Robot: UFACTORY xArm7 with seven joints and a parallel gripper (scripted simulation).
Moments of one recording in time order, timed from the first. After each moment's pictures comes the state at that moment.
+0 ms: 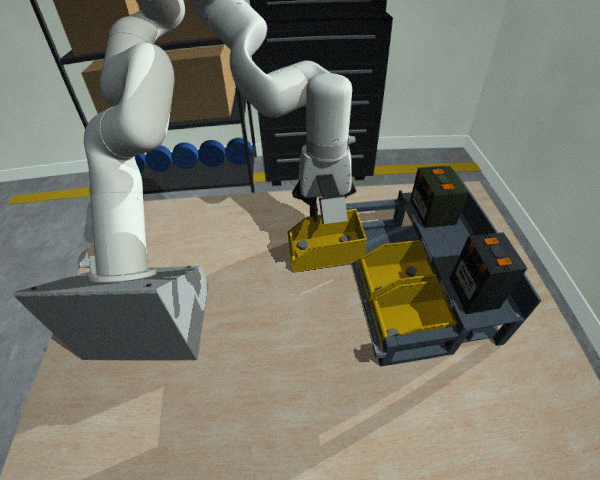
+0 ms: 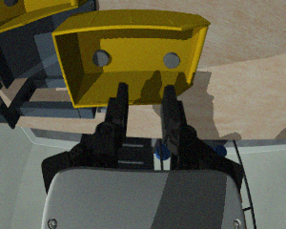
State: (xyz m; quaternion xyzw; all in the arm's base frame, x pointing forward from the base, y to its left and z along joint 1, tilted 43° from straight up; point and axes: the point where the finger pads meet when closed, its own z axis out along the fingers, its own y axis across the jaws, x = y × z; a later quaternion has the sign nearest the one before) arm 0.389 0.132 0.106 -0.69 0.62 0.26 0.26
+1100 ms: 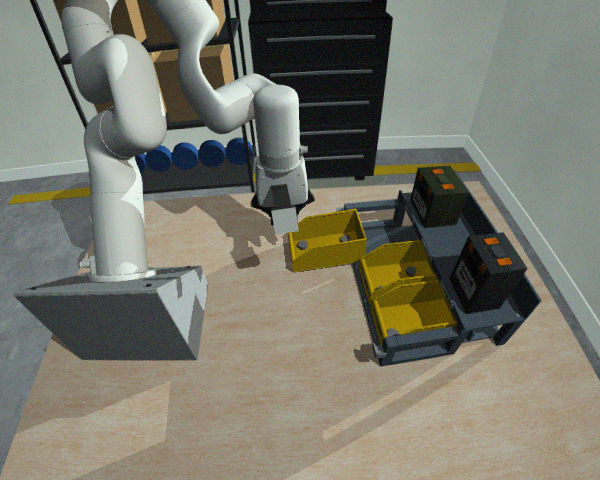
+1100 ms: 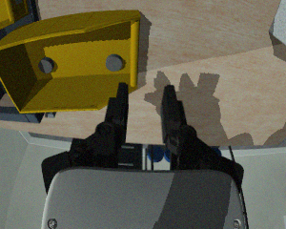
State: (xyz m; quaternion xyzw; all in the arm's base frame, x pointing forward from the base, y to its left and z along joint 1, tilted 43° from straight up) arm 0.303 0.136 0.092 -0.69 0.62 0.26 0.27
